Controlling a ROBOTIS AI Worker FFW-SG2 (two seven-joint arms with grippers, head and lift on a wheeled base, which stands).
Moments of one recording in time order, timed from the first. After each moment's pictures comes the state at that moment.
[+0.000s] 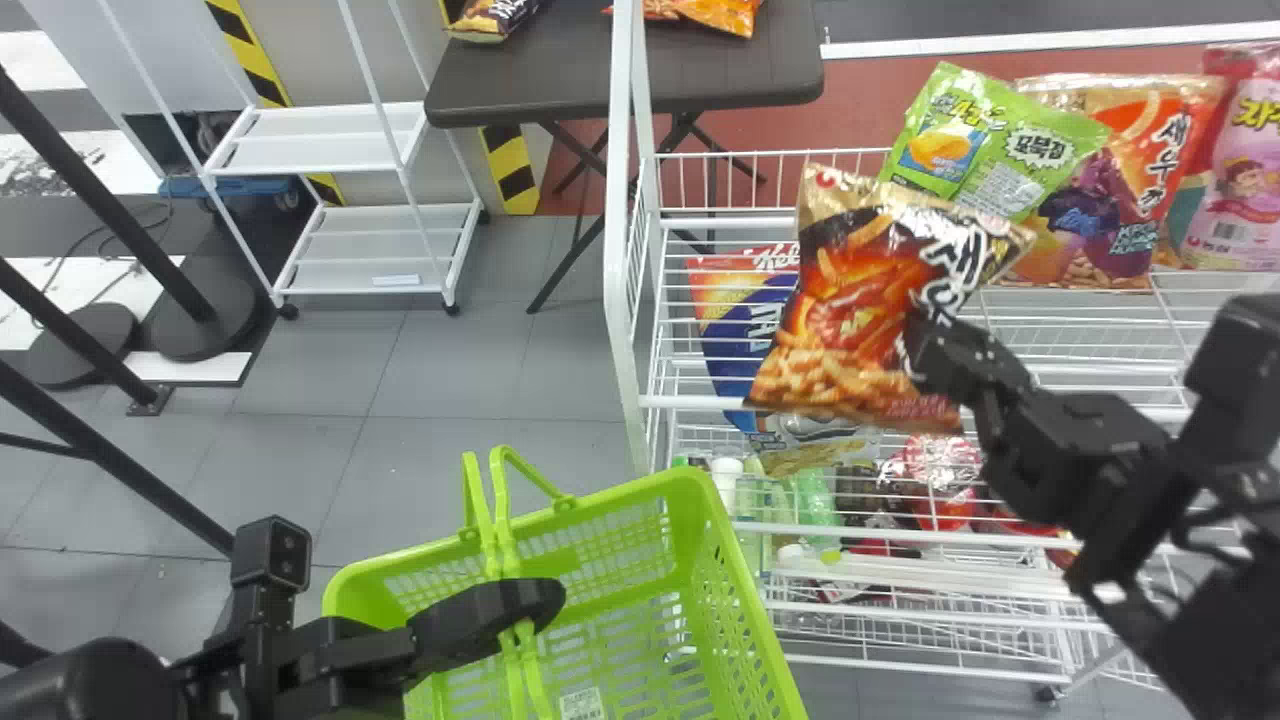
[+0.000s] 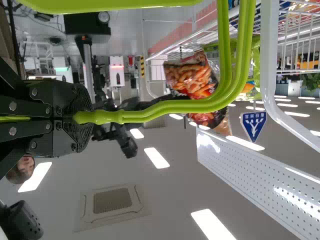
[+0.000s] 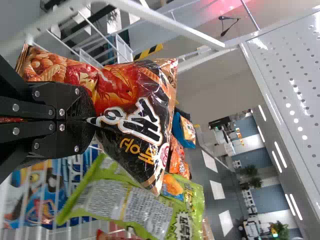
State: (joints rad) left arm 0.30 0.15 0.44 -1.84 0.44 1.57 -1.57; right arm 0.45 0.00 0.02 -2.28 -0.30 0.61 0.28
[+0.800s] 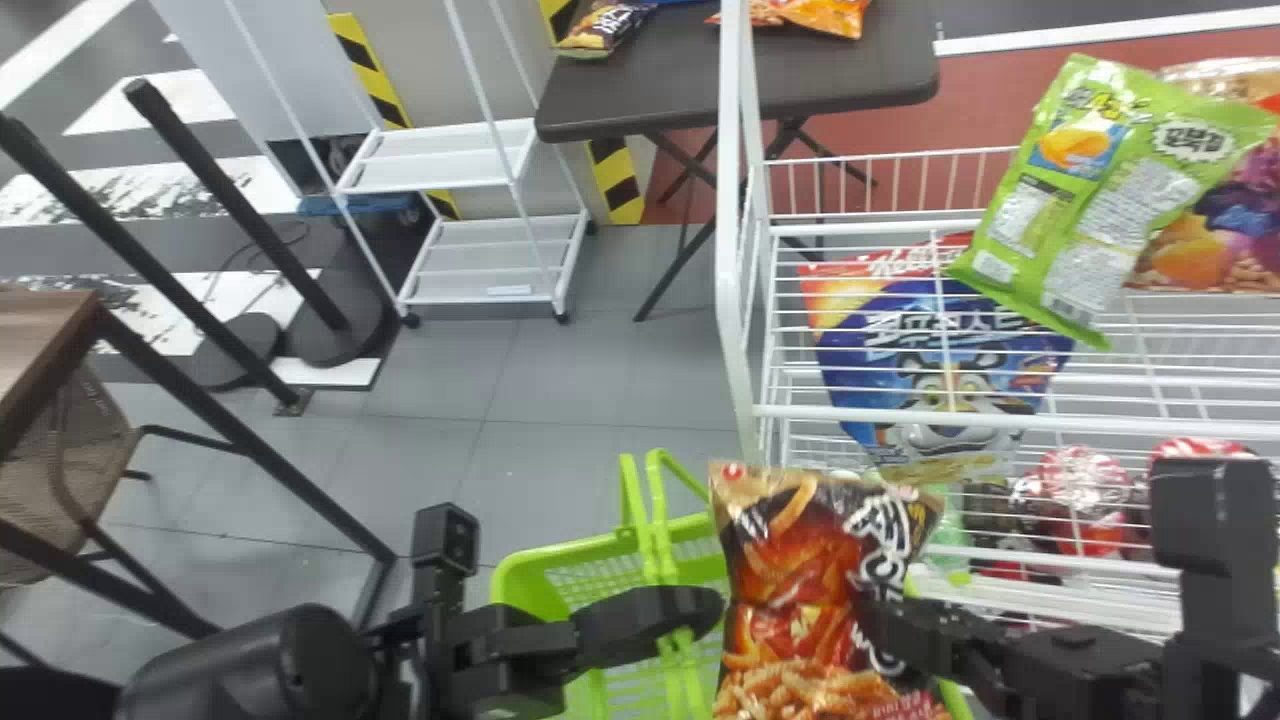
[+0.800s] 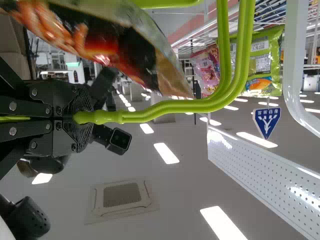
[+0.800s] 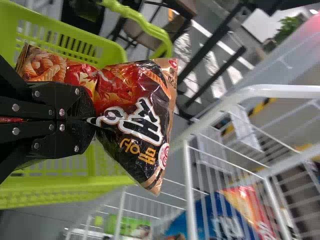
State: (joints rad) left arm 0.29 0.15 0.38 -1.84 0.44 1.56 -1.57; right arm 0.44 -0.03 0.16 -2.38 -0.44 1.29 0.26
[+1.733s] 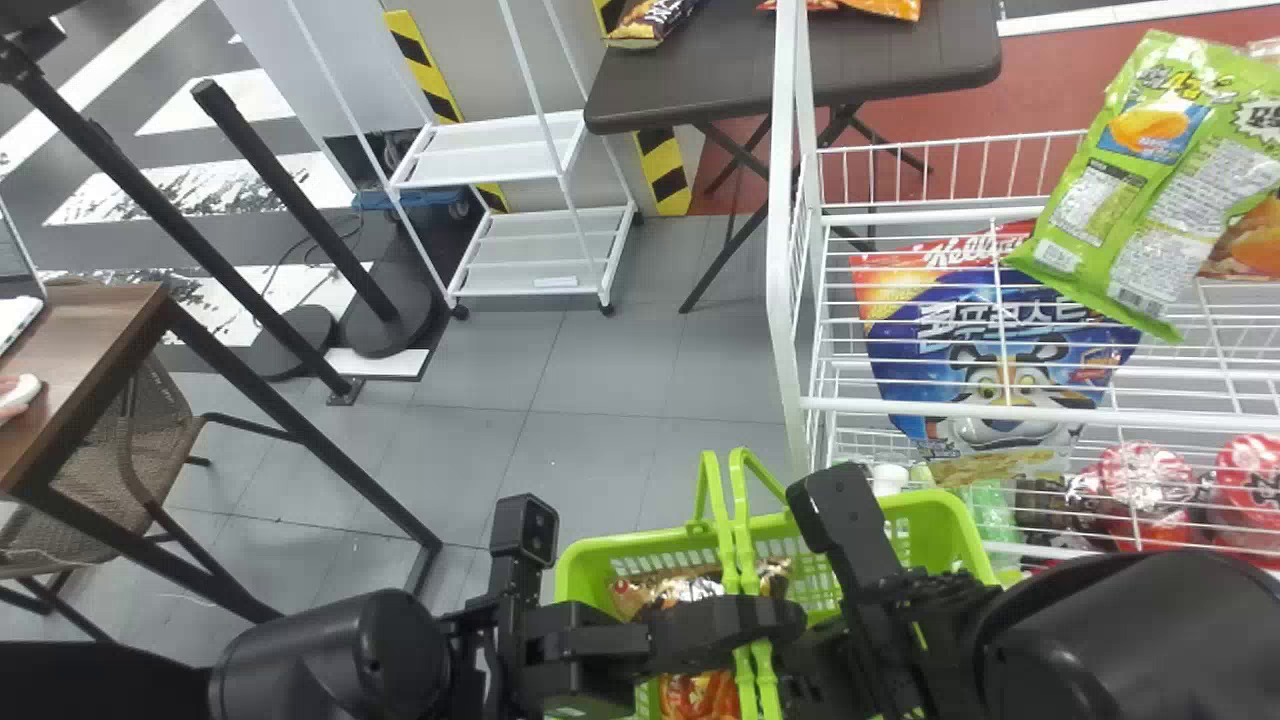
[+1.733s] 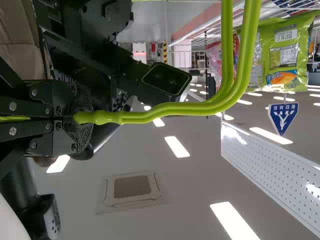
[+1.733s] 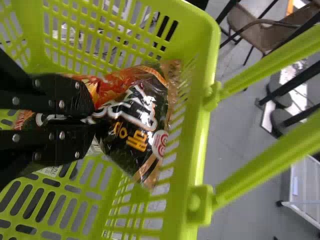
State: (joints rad) left arm 0.30 0.14 0.33 -1.85 0.45 1.57 -1.57; right arm 0.00 0.00 0.61 -1.72 -0.38 1.21 0.12
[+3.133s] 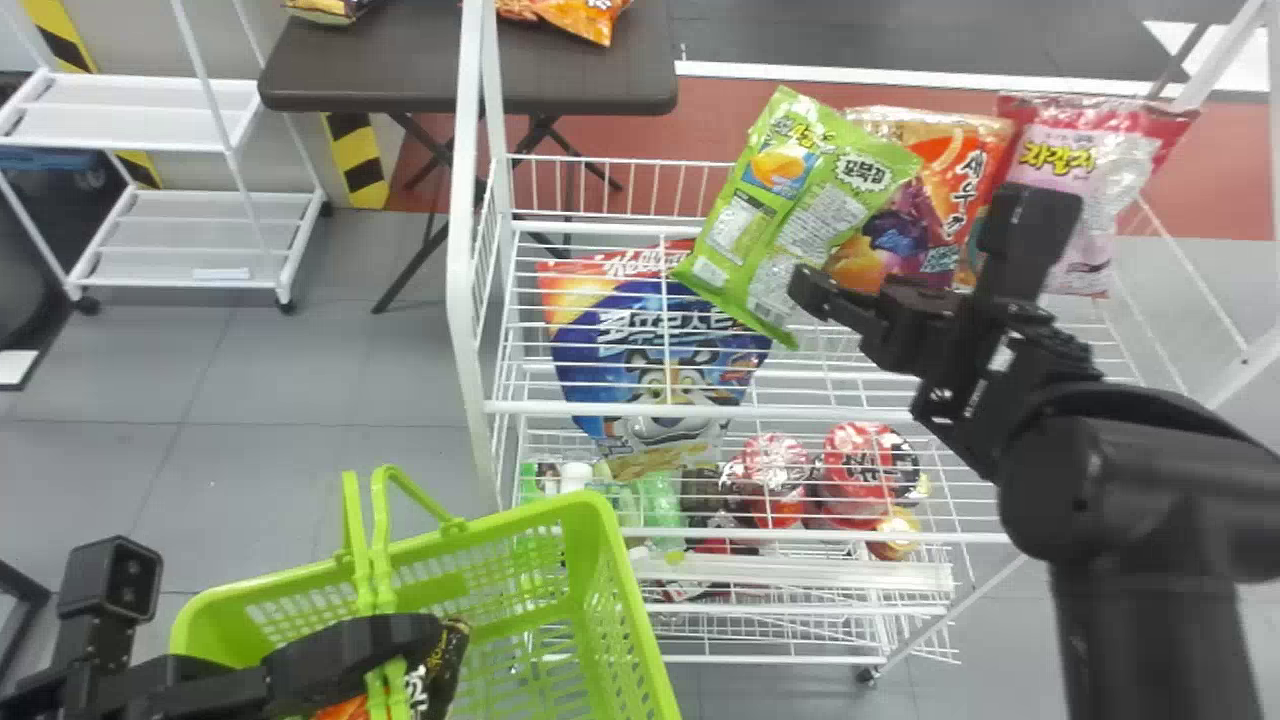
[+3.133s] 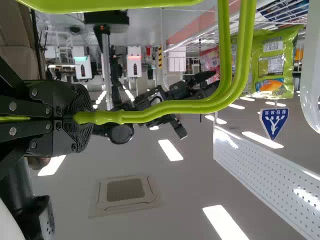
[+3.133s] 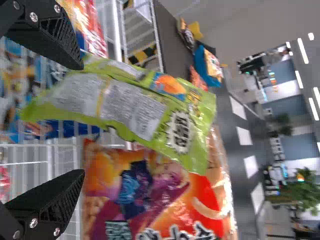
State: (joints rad) left arm 0.30 0.17 0.36 -1.82 0.46 1.56 -1.57; right arm -0.08 -0.01 -0.09 -1.75 -0.17 0.66 0.16
